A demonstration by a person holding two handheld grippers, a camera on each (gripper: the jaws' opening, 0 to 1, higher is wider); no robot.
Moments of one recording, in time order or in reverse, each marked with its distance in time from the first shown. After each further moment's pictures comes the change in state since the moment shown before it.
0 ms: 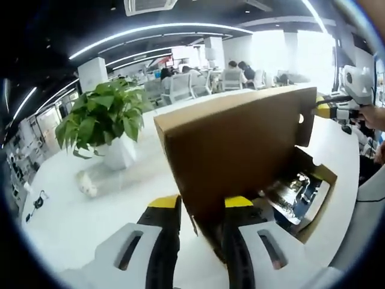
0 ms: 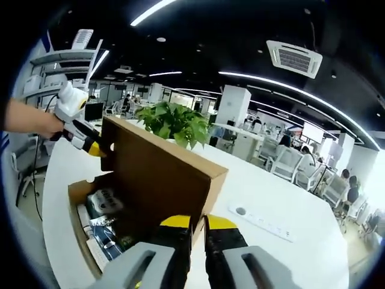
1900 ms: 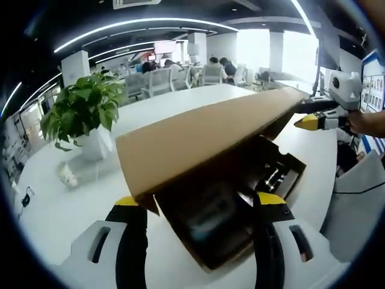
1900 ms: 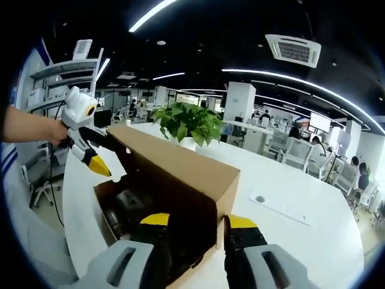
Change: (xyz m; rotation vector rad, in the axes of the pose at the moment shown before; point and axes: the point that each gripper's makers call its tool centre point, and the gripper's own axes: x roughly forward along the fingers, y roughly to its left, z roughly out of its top) left arm -0.029 -0.054 -0.018 0.003 0.041 -0.152; right arm -0.033 0.050 -0.015 0.085 0.005 0.083
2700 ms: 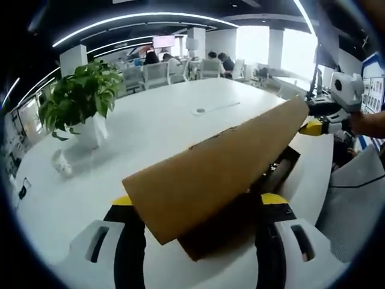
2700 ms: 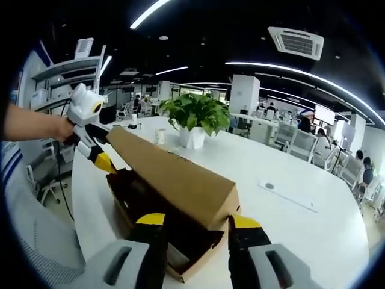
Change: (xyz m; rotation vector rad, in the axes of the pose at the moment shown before) left arm -0.008 -0.016 -0.026 -0.021 0.030 -0.018; right arm -0.015 0.026 -0.025 0.020 0.045 0.037
